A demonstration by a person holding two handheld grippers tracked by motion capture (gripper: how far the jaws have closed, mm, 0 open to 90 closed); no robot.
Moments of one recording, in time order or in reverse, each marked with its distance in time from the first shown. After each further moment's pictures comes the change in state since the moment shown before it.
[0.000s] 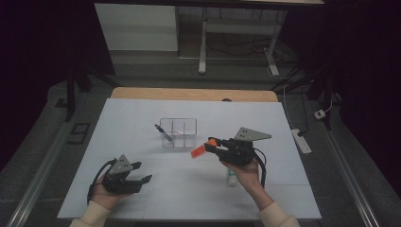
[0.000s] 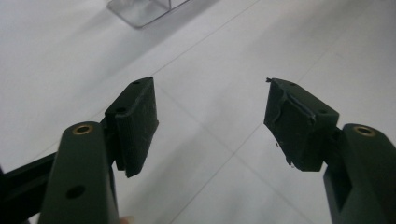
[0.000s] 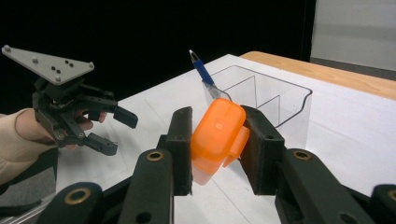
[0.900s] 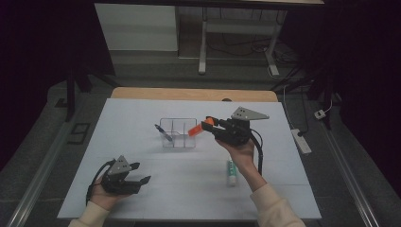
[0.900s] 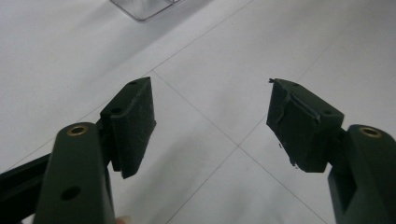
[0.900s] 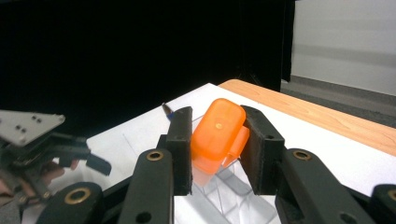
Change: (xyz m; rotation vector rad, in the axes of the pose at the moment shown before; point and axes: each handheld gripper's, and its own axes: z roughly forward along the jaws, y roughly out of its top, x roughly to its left) left arm -0.001 0.000 0.002 0.008 -0.004 0.012; right arm -0.016 0.050 0.024 -0.051 -0.063 -0.009
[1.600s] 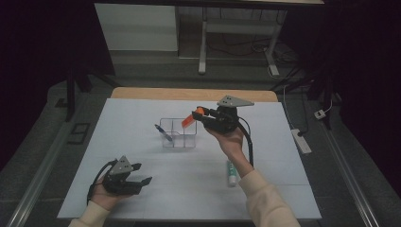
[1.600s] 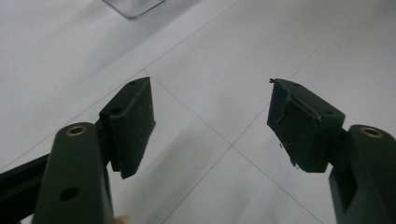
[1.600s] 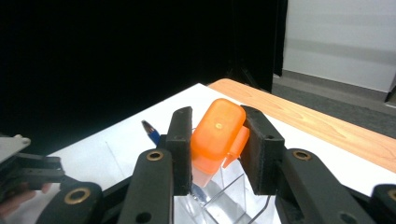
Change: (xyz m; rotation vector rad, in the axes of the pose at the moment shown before) left arm -0.001 0.001 0.003 0.018 -0.020 0.008; right arm -0.005 0.020 0.040 0.048 -0.049 -0.020
